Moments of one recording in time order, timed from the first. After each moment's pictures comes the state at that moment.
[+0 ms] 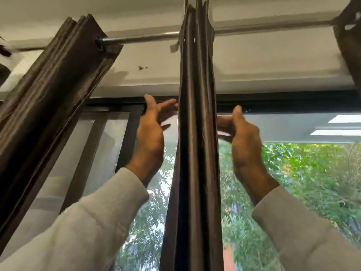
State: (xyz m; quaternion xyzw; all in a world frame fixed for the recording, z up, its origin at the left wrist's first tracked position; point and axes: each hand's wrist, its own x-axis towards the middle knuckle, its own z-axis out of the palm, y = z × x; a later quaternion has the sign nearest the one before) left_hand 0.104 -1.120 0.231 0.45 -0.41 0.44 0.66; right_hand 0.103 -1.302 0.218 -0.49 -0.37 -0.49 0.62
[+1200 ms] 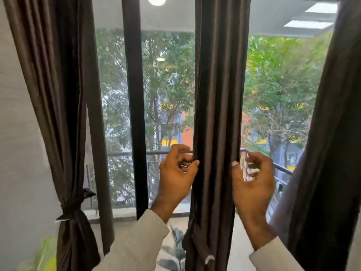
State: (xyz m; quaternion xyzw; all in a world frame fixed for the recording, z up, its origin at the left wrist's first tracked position) left_hand 0.031 -1.061 -0.155 0.63 -0.31 0.29 0.65; right_hand -0.037 -1.228 -0.171 -0.63 0.05 -0.63 0.45
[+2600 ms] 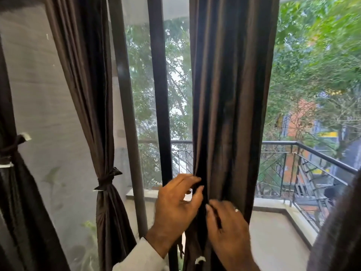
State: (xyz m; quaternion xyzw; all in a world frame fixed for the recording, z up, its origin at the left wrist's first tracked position) left_hand -0.025 -1.038 -0.235 0.73 -0.27 0.49 0.39; right_hand -0.030 -1.195 -0.310 -0.76 -0.15 -0.53 0.34
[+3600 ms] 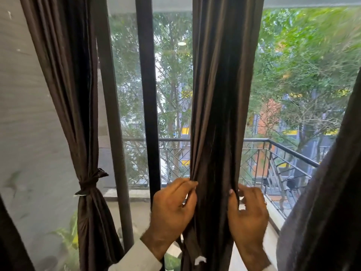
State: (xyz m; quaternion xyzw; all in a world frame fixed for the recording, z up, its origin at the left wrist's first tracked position) left_hand -0.016 -1.032 -0.254 0.71 -0.31 0.49 0.39; right_hand -0.036 -1.229 -0.288 -0.74 0.02 -0.55 0.39
